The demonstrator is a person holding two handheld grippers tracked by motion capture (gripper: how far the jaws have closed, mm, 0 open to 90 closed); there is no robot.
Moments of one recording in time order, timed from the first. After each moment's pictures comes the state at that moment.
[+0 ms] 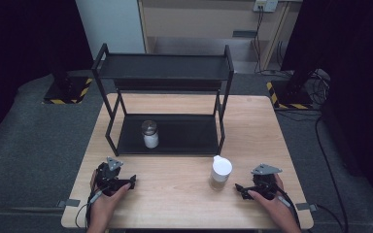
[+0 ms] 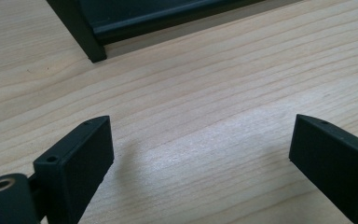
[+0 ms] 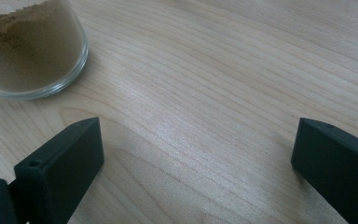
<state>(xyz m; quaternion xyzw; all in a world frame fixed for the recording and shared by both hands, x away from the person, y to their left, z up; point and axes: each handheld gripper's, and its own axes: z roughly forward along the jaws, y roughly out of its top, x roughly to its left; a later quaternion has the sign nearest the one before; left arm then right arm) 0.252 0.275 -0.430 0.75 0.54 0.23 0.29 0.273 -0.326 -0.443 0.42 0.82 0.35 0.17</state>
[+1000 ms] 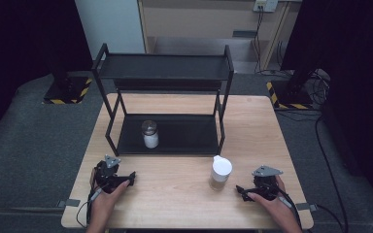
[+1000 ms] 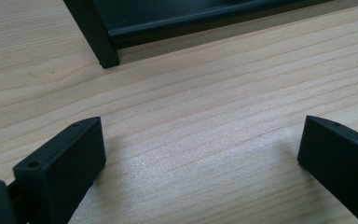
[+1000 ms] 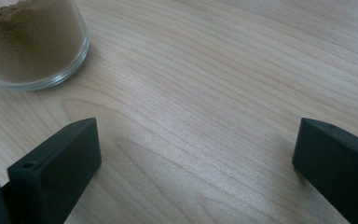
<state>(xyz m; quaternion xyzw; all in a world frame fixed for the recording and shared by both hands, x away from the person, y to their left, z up) 0.260 0.285 -0.443 0.74 0.55 0.23 0.31 0.266 -0.325 -0.442 0.42 0.82 0.34 0.18</state>
